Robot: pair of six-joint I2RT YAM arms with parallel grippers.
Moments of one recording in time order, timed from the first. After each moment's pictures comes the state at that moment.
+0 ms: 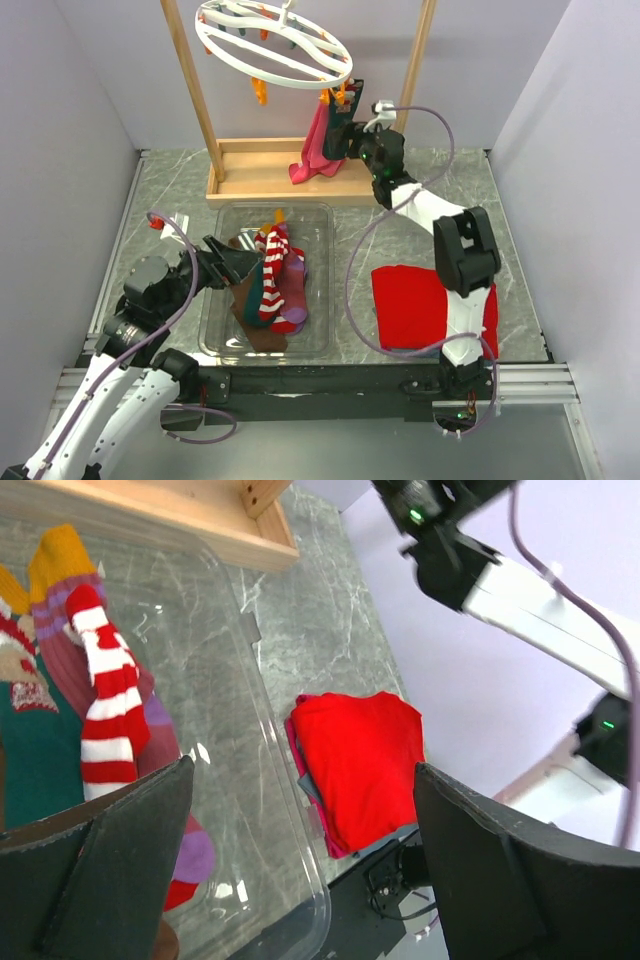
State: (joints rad) left arm -0.43 0.47 0.66 -0.32 0.21 -0.80; right arm 0.35 1.99 1.45 0.57 -0.05 0.33
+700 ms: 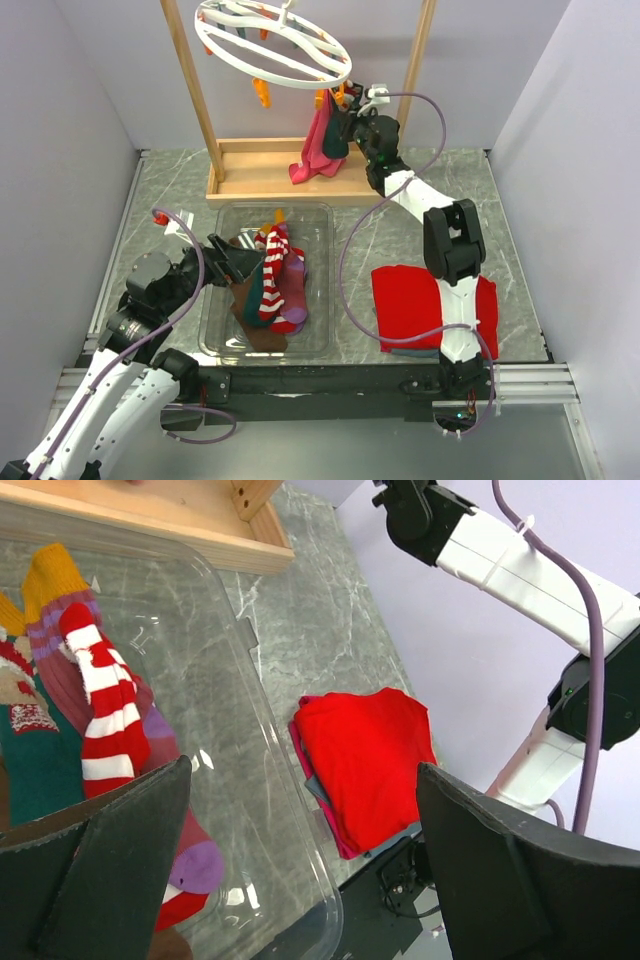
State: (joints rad) left arm -0.43 0.51 0.66 -0.27 0.24 -0.75; right arm 0.35 2.18 1.75 0.56 -0.06 0.25
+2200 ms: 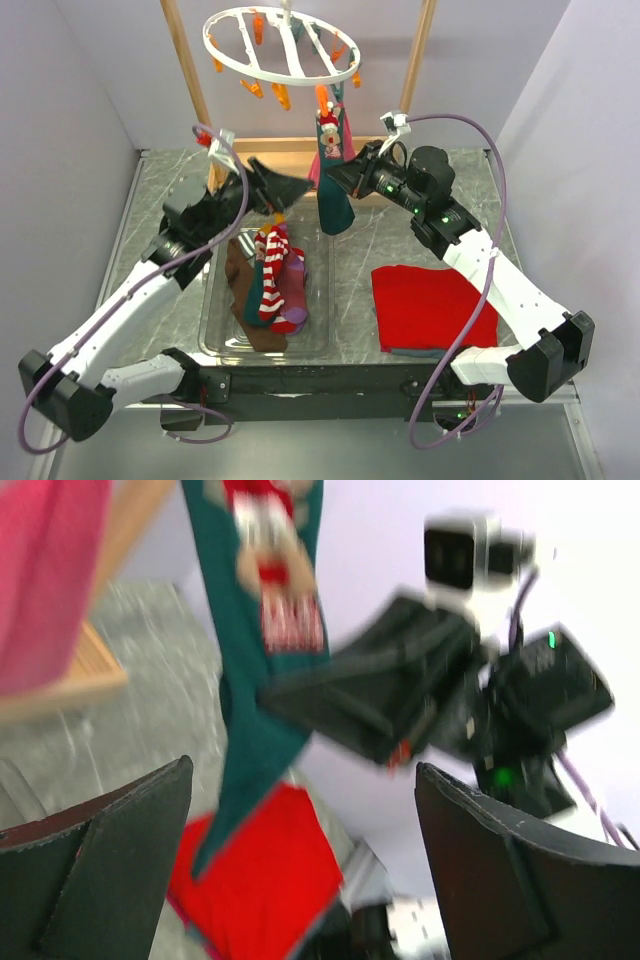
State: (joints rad) left arm -0.55 1.07 1.05 0.15 0.33 -0.85; right arm 0.53 1.28 1.25 0.04 -0.36 0.50
